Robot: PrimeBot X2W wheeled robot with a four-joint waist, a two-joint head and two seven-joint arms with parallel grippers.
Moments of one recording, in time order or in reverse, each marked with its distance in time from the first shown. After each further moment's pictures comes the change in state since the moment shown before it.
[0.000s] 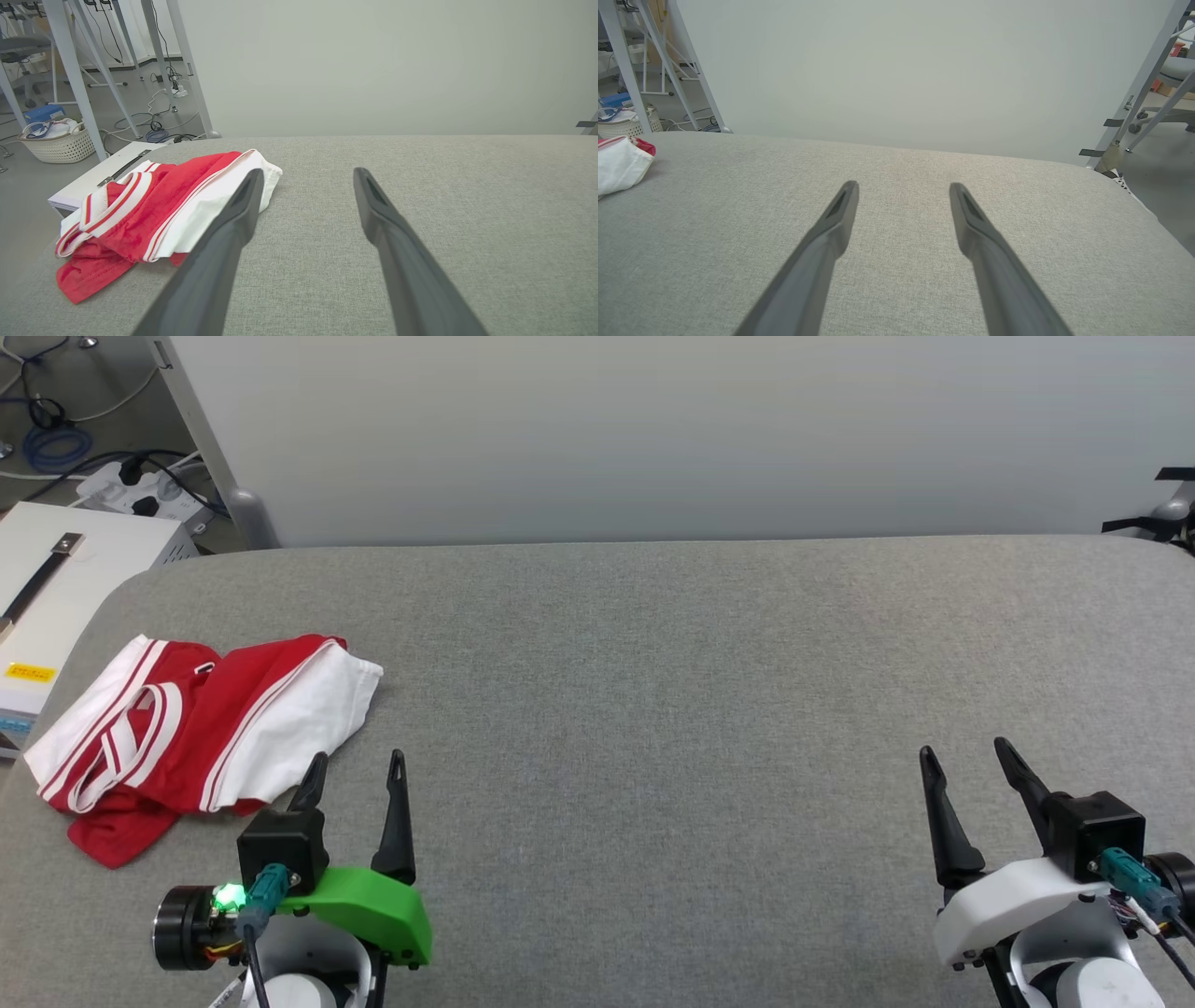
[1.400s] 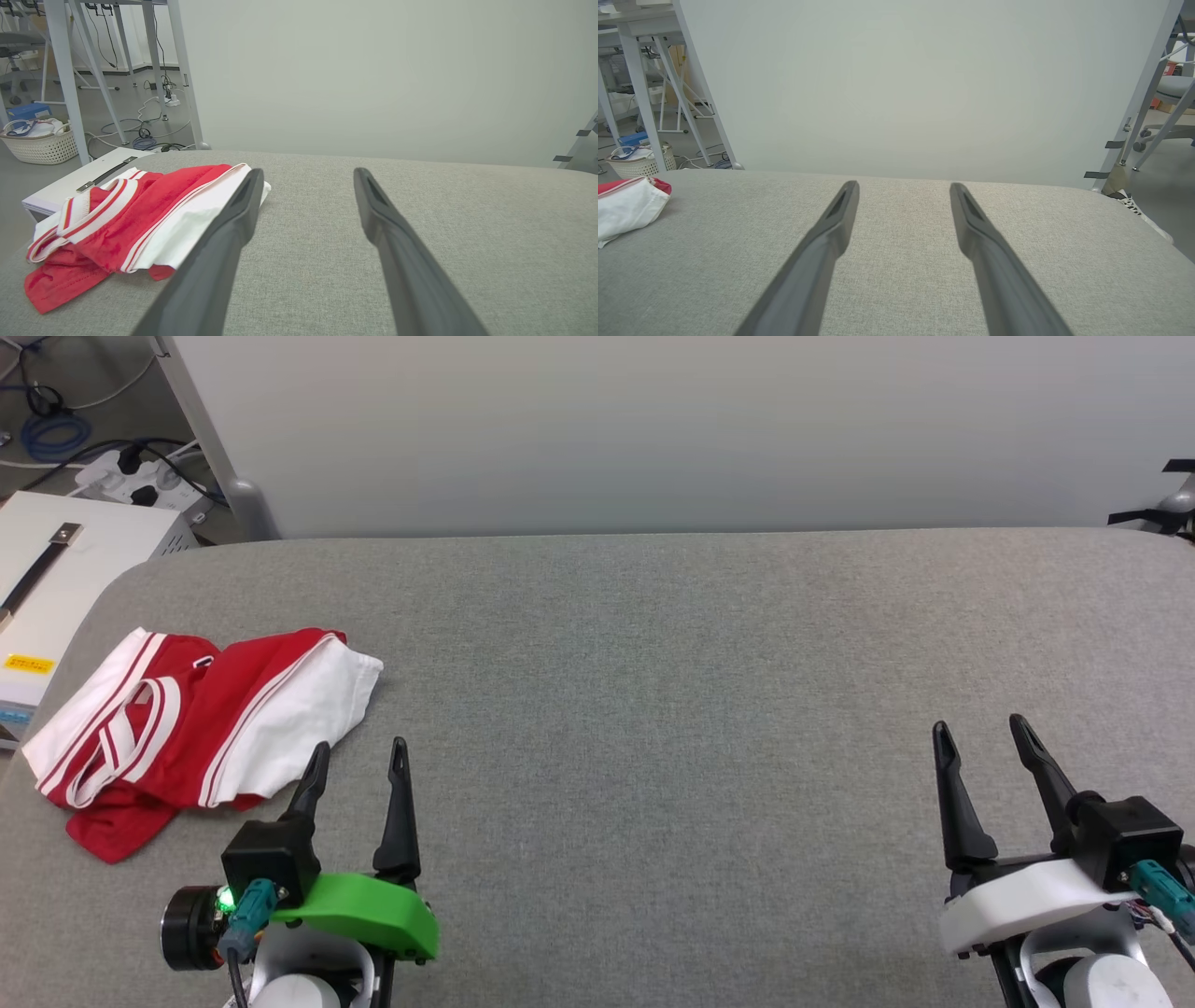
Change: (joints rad) left arm 0.000 0.000 -0.019 0.000 -0.081 -0.001 -0.097; right arm 0.001 0.000 0.000 -0.034 0.050 0.000 -0.093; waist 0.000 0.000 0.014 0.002
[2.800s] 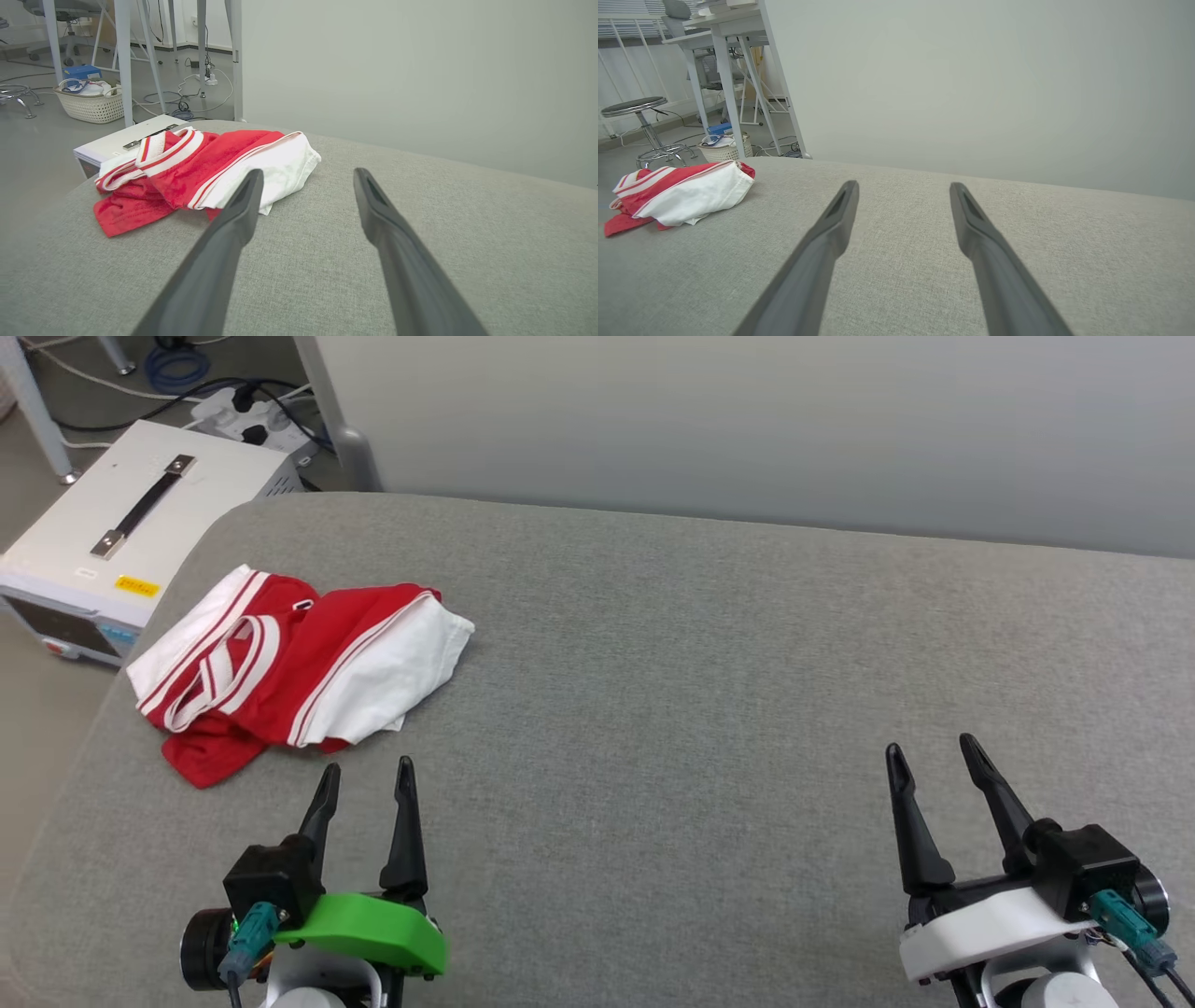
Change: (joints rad) left arm 0.003 0.000 -0.016 0.085 -0.080 -0.009 -0.086; right arm 0.020 0.001 0.081 0.040 0.032 0.000 -0.085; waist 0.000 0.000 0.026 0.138
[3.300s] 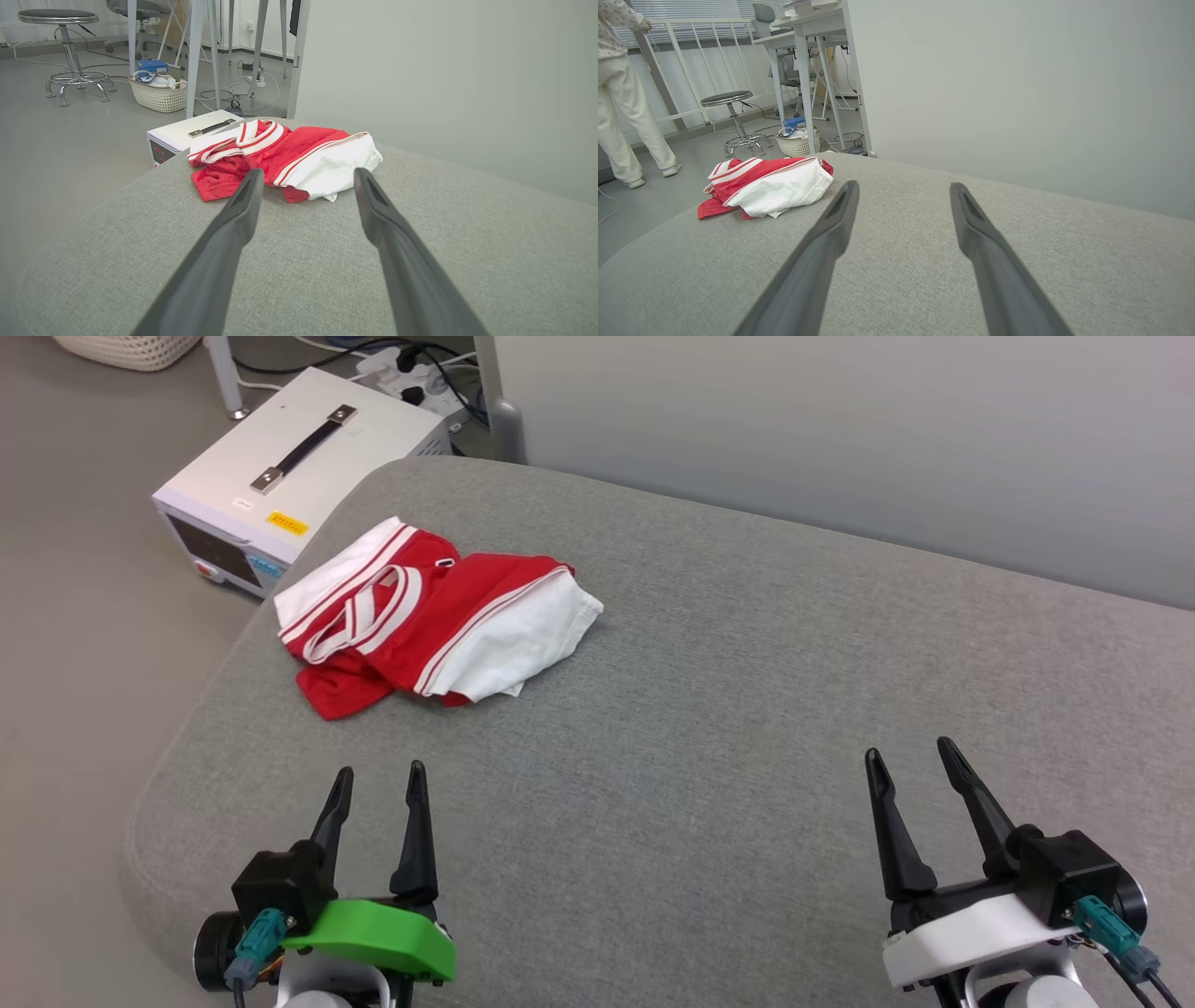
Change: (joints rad) left arm 0.000 0.000 -0.018 0.019 -0.025 -0.014 -0.028; right arm 0.000 0.001 0.041 0.012 0.025 0.000 -0.026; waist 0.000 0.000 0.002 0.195
